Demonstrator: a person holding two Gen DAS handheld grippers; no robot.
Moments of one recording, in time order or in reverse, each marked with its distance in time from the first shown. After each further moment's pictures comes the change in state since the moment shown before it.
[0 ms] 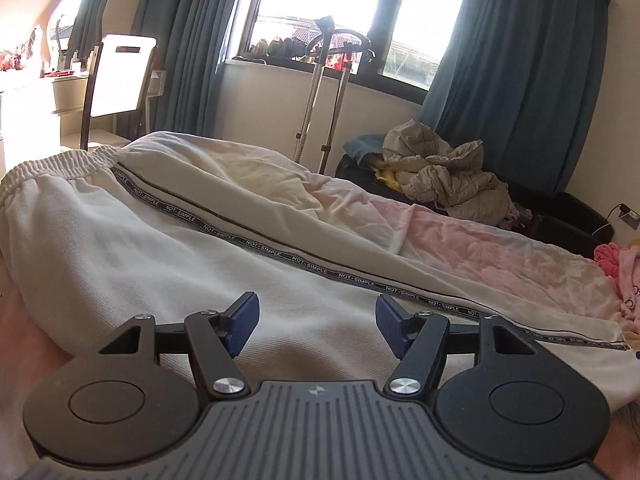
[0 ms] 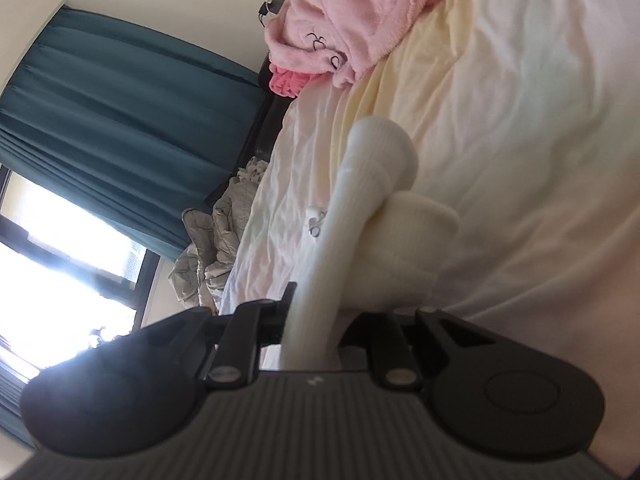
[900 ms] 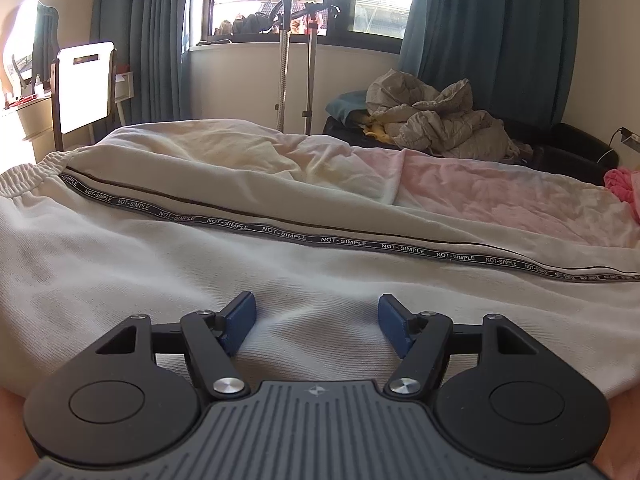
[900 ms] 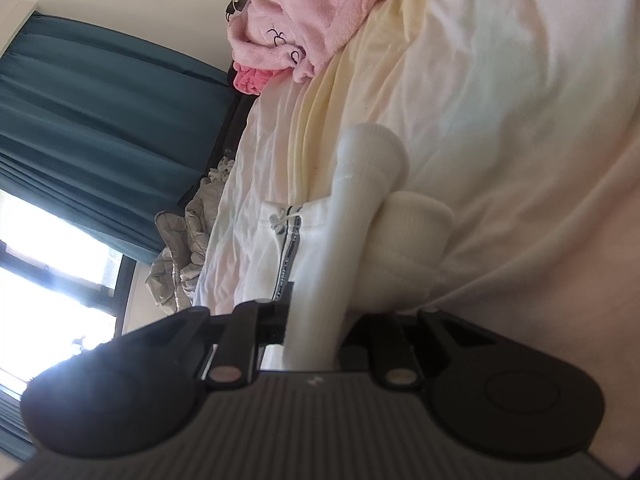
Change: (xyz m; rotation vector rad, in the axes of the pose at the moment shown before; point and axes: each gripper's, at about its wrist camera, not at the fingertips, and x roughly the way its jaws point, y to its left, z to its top) left arm 0.053 -0.024 -0.015 0.175 0.092 0.023; right arm -0.003 -0.003 -0.004 -0.029 -0.022 -0.045
